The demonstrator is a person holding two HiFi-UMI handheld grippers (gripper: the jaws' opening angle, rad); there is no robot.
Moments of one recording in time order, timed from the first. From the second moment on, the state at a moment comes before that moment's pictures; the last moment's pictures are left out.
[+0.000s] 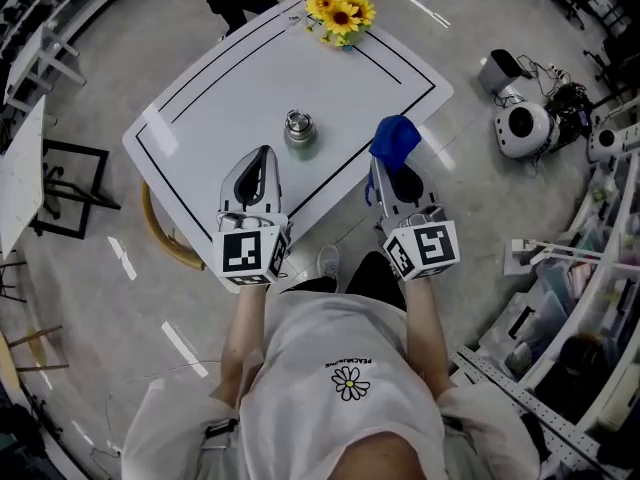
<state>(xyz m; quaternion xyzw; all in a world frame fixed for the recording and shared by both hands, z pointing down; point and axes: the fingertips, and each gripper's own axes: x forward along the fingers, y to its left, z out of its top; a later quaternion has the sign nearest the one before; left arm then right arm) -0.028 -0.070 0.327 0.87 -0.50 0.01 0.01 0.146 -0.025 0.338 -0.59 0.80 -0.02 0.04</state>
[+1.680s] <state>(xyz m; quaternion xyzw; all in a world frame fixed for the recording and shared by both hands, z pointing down) 0.024 -0.123 0.491 0.93 -0.31 0.13 0.16 0.076 -0.159 0.465 -0.36 0.91 -0.21 0.03</state>
